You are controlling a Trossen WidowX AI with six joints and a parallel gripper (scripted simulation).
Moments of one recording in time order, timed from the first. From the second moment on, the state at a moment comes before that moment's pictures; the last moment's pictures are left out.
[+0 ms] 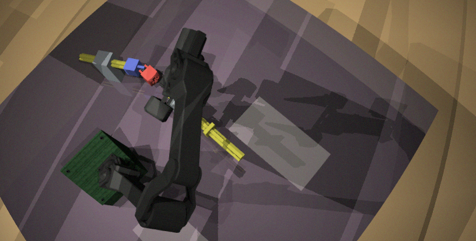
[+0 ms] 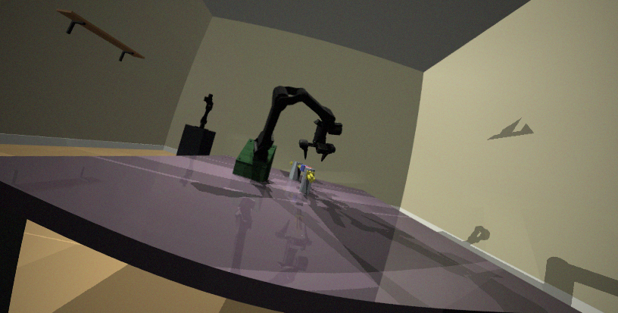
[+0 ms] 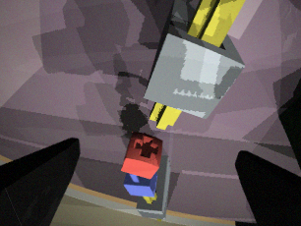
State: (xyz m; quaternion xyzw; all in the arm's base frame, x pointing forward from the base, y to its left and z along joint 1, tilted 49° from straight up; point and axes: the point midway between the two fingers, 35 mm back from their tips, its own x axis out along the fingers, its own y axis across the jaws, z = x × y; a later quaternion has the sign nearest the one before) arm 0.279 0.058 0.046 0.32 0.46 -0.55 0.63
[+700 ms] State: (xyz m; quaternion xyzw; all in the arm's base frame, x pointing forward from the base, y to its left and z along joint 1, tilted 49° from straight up) arm 0.287 -0.004 0.115 0.03 0.56 -0.43 0.71
